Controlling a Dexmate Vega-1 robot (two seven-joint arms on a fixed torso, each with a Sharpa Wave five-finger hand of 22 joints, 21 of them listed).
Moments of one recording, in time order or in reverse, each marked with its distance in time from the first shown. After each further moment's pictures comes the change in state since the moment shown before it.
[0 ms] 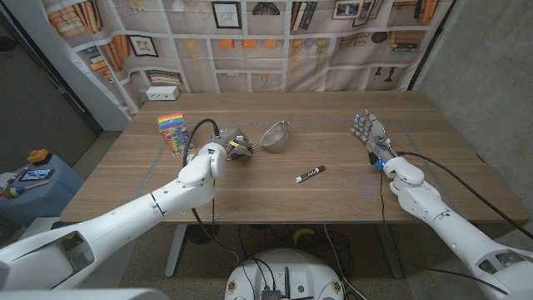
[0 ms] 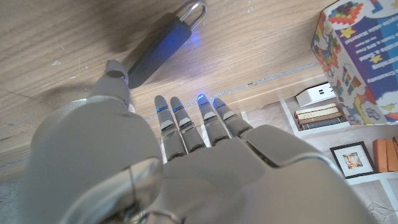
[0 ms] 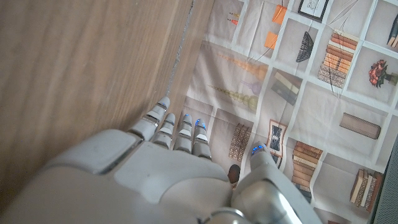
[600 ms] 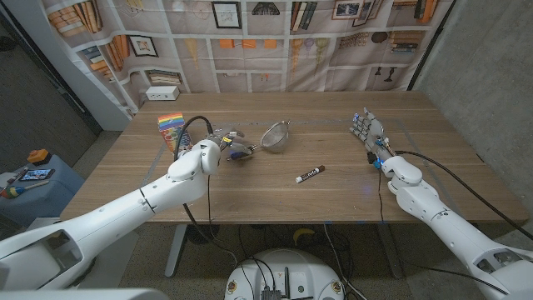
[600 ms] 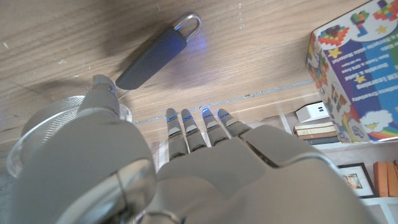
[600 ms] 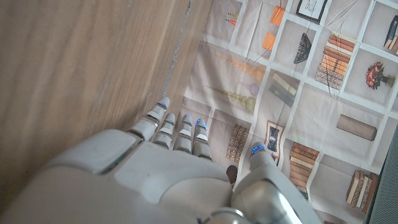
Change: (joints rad) left arm 0.020 0.057 -0.062 -0.051 -0.099 -0.008 -0.031; left_hand -0.161 -0.001 -0.037 0.029 -0.008 -0.244 0.063 0.000 -0.006 -0.231 0.110 0.000 -0.005 -0.224 0.005 -0.007 0.000 -0.154 0.015 -0.006 0.000; right arm 0.002 0.005 -0.004 -0.007 -0.013 0.002 -0.019; right_hand 0.000 0.000 0.000 0.000 0.000 0.004 -0.004 0.000 0.000 0.000 0.000 0.000 0.000 0.000 0.000 0.000 -0.005 0.000 0.000 0.000 0.000
